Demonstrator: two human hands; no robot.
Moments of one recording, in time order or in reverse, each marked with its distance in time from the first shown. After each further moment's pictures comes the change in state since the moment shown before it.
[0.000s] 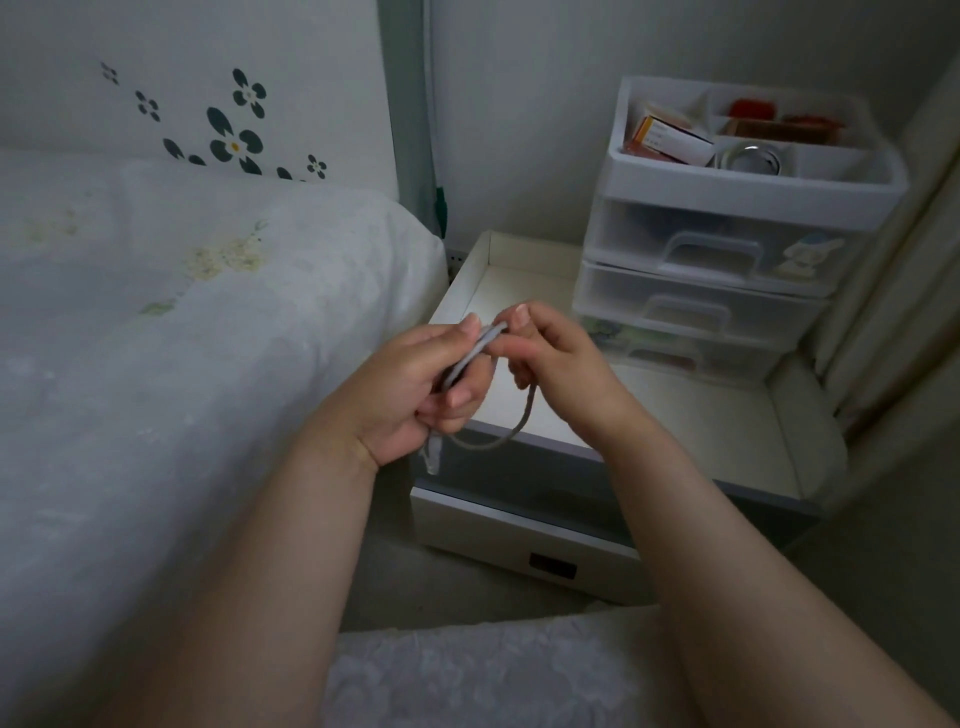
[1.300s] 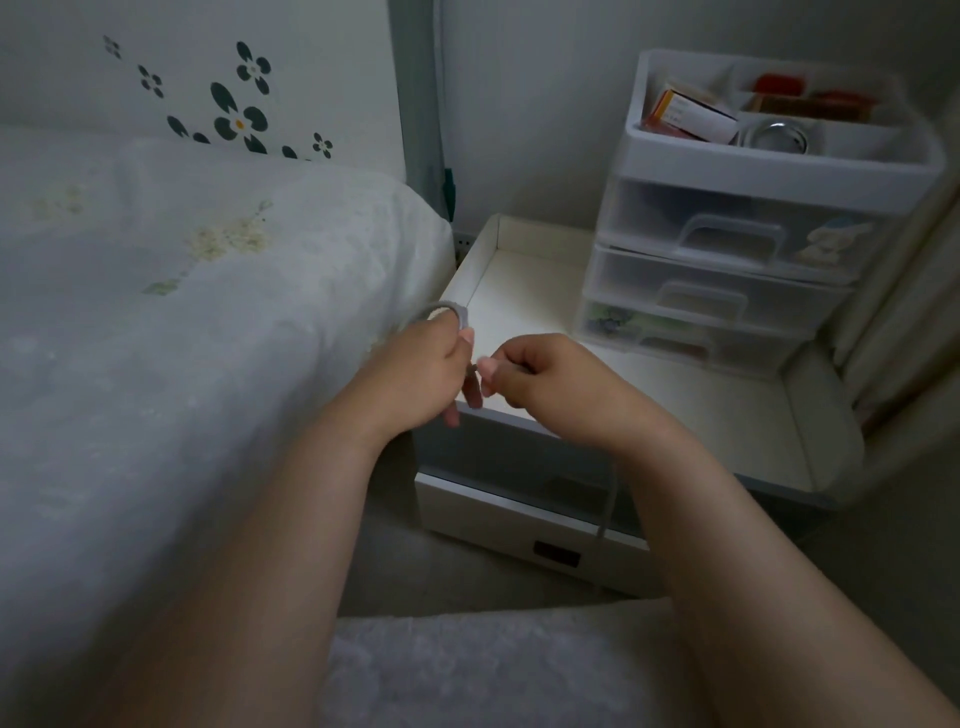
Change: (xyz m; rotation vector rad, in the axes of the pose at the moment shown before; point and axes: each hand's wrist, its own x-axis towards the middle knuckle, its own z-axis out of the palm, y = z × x) left_hand 0.010 -0.008 0.000 1.066 0.391 -0.099; right_hand -0.018 -0.023 0.006 -0.471 -0.235 0.133
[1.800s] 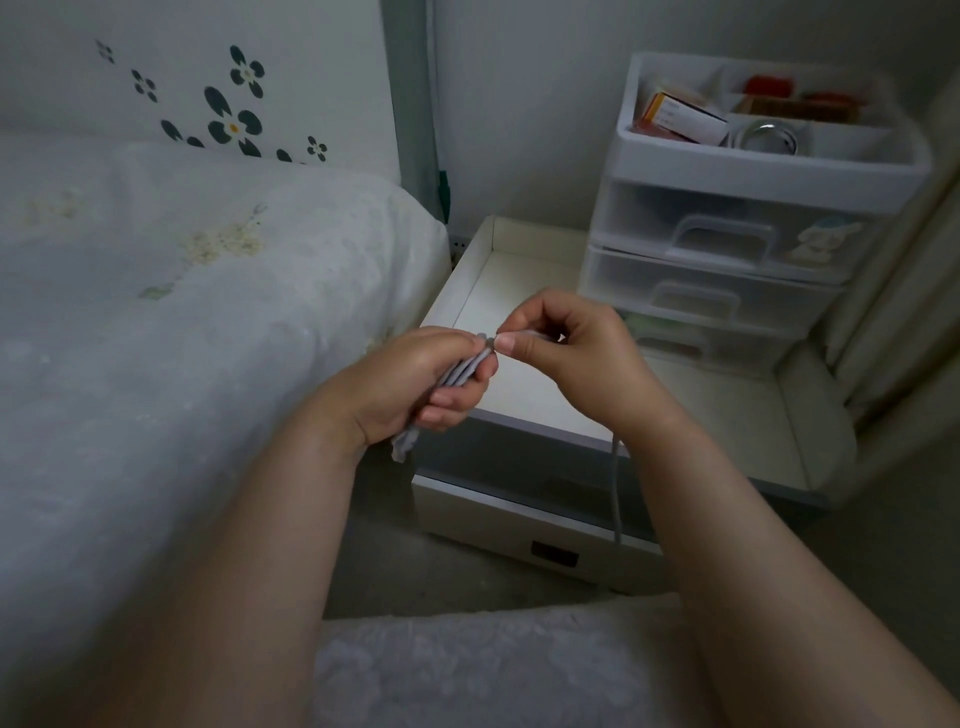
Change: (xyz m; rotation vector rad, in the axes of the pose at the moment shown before) left_hand -0.001 -0.009 -0.012 -0.821 -0.499 -0.028; right_hand 0.008 0.020 -0.012 0.276 0.265 -0.211
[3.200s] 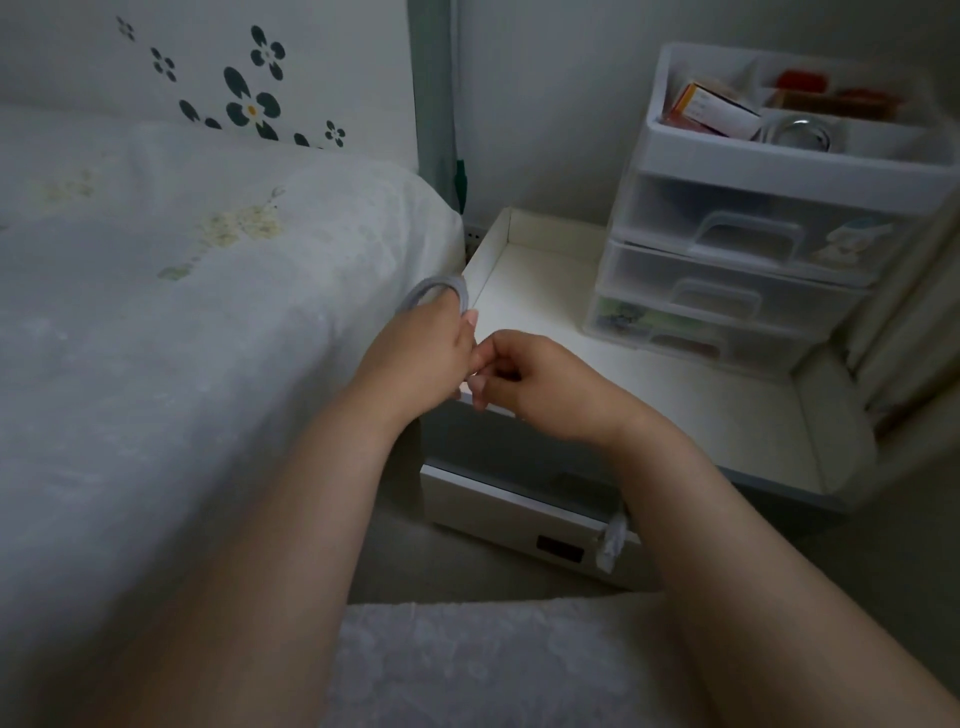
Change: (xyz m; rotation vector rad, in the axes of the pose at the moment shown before) left_hand 0.014 -0.008 0.001 1.014 0.673 0.074; right_hand 0.003 0.001 0.035 -0.204 -0.360 0.161
